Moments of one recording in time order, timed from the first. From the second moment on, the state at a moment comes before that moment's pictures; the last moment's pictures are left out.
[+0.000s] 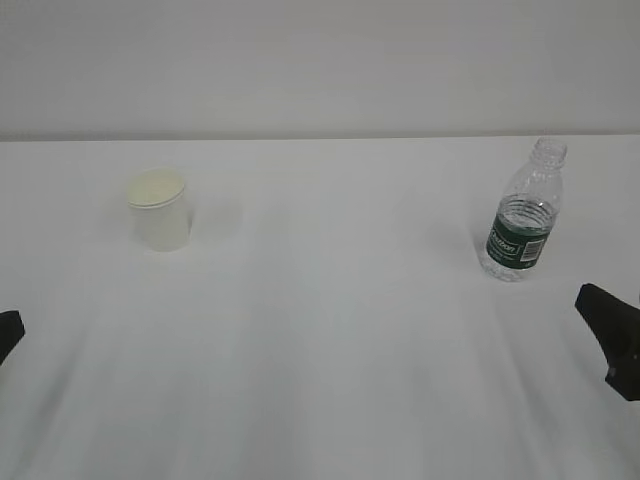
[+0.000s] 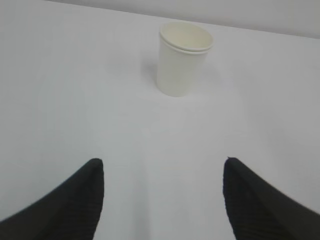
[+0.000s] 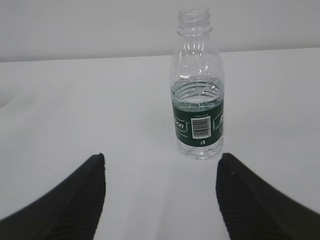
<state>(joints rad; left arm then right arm) -0.32 1.17 0.00 -0.20 -0.74 -0.14 0.12 1.37 0.01 -0.16 -1.04 0.12</state>
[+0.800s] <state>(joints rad) -0.32 1.67 -0.01 -0.12 -1.13 -0.11 0.12 1.62 0.01 -0.08 -1.14 -0.02</state>
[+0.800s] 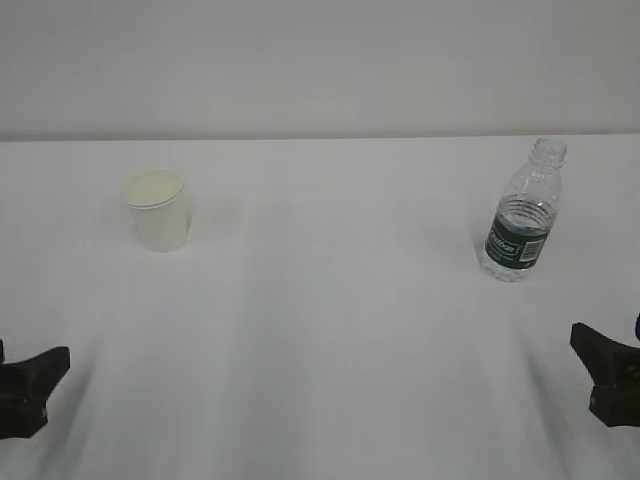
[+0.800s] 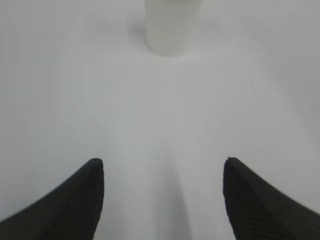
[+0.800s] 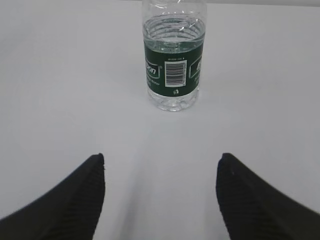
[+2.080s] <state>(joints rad) -0.32 1.74 -0.16 -0.12 -1.15 -0.12 0.12 1.67 -0.06 -0.07 -1.15 -0.03</state>
